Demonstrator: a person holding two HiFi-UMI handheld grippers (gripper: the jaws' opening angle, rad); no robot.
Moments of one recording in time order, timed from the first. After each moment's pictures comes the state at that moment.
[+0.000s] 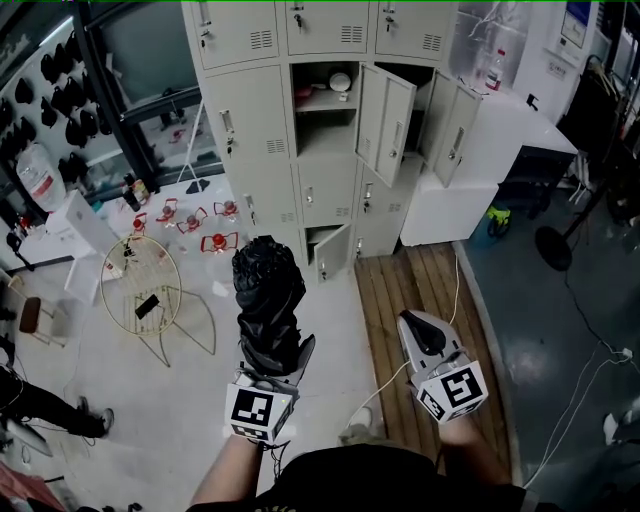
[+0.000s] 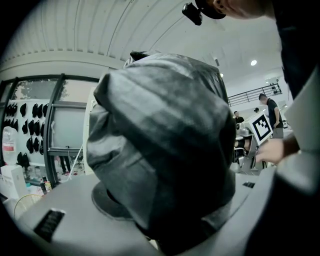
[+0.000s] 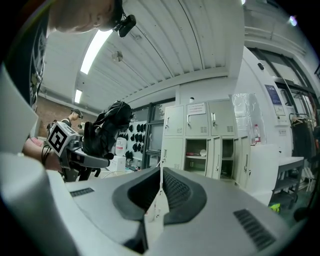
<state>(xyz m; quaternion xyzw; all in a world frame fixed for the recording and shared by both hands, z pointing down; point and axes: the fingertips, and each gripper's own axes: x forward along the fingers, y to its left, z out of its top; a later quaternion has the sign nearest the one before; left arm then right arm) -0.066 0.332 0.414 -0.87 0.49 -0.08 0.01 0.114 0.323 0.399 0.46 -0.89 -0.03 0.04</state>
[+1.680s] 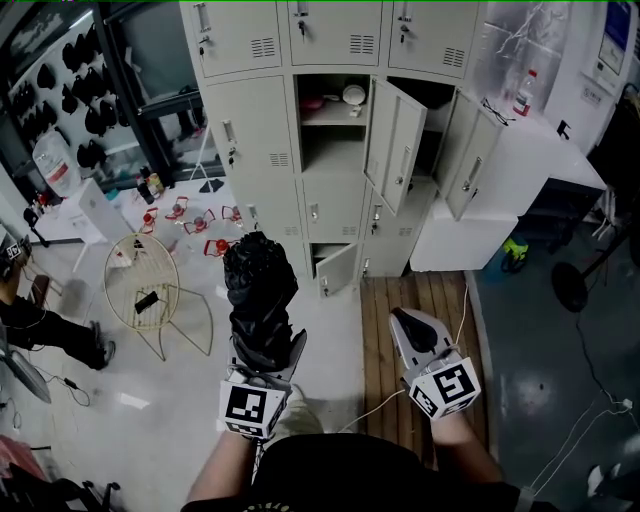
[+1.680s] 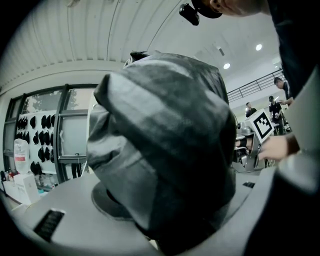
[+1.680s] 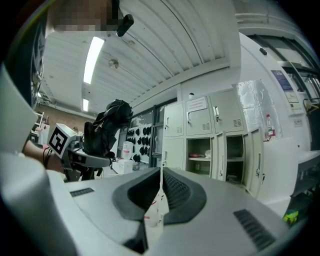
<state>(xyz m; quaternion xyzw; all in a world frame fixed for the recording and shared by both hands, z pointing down) -0.007 0.225 0.397 -0.82 0.56 -0.09 0.04 0.170 0.192 0.394 0.39 -0.92 -0.02 0.02</state>
